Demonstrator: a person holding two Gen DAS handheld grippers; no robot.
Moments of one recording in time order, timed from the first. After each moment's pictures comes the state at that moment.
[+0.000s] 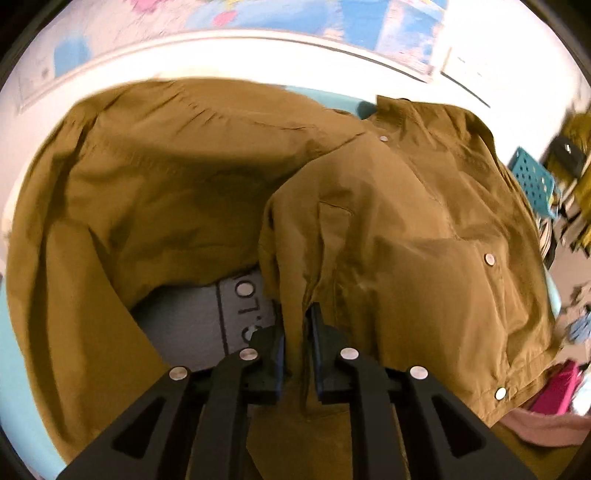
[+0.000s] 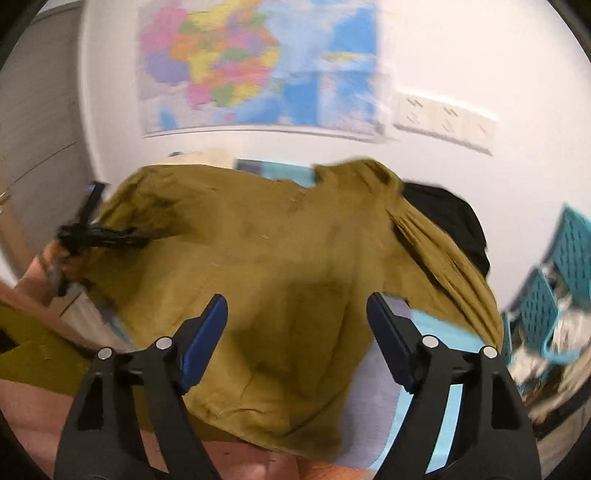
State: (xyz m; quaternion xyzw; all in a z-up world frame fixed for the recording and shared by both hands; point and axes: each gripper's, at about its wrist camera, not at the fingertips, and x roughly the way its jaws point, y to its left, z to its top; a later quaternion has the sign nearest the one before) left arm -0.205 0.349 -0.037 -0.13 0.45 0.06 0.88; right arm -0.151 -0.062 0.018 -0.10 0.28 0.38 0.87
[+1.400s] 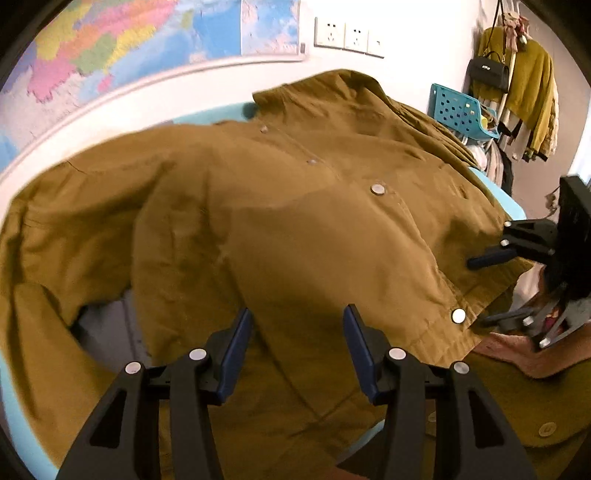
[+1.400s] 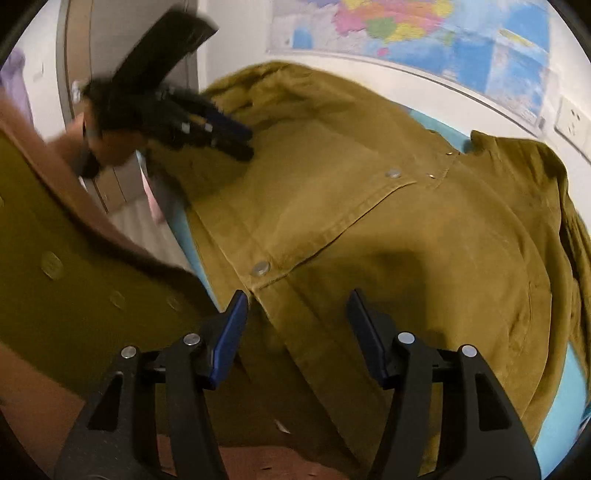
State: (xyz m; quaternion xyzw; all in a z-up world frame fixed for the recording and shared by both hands) left arm -0.225 0.248 -0.031 0.01 0.43 -0.06 0.90; right arm -0.219 0.043 -0.094 -0.27 0.27 0.55 0.75
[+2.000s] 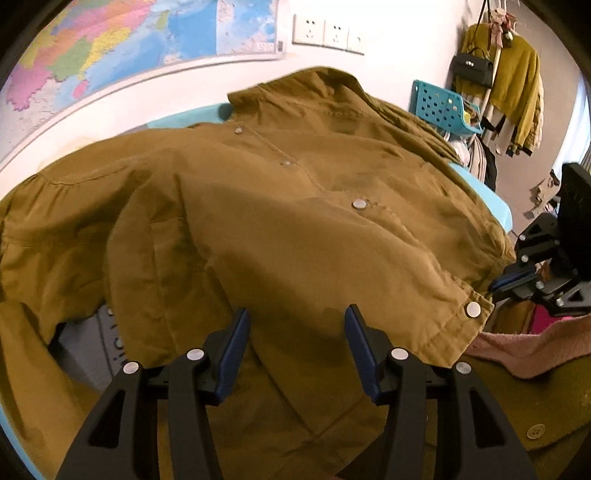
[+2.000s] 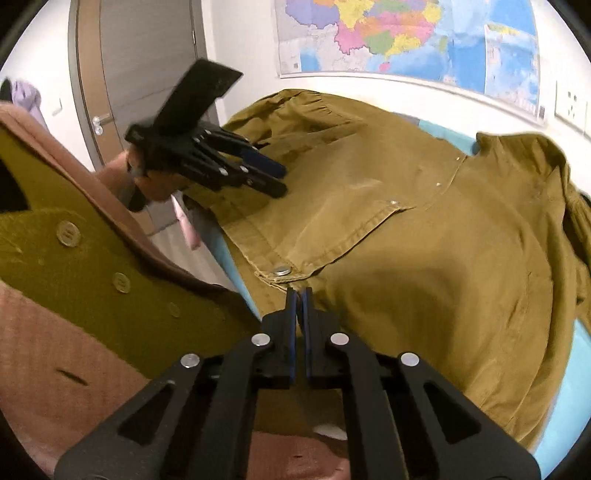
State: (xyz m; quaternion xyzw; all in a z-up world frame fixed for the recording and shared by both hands) left arm -0.216 0.229 -0.034 0.01 0.43 -0.10 0.90; right arm -0.212 -0.001 -0.067 -0.18 0.28 0.60 0.73
